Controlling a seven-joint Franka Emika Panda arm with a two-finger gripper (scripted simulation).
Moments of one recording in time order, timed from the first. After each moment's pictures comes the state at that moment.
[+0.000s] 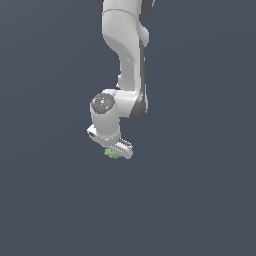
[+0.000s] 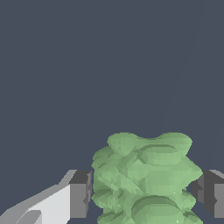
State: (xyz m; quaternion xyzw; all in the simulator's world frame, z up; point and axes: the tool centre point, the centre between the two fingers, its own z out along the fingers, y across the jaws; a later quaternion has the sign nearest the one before) arm 0.014 -0.072 0.075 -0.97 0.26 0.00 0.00
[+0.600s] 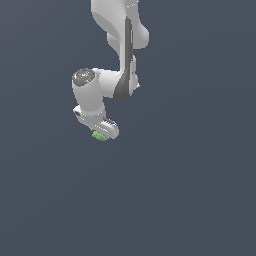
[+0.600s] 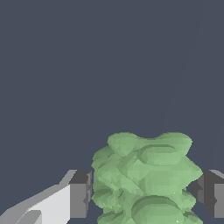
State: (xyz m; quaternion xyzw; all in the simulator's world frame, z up) arm -0.056 -0.131 0.116 -0.97 0.26 0.00 0.00
